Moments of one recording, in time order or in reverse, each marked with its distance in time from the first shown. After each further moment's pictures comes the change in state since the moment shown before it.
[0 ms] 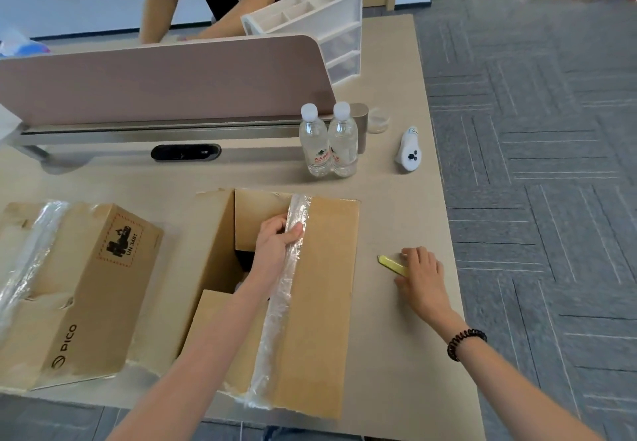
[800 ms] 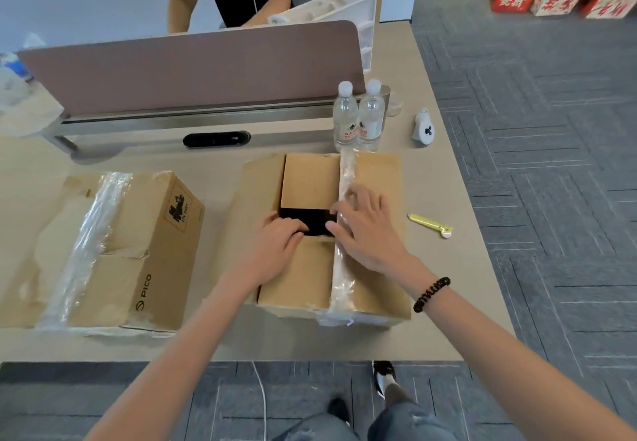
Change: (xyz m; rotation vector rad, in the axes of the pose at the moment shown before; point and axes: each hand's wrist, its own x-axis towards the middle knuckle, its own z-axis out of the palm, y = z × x) left_hand -0.061 -0.032 -0.143 1.124 -0.225 0.809; right_hand -0.070 -0.226 -0.049 -0.034 0.118 -0.365
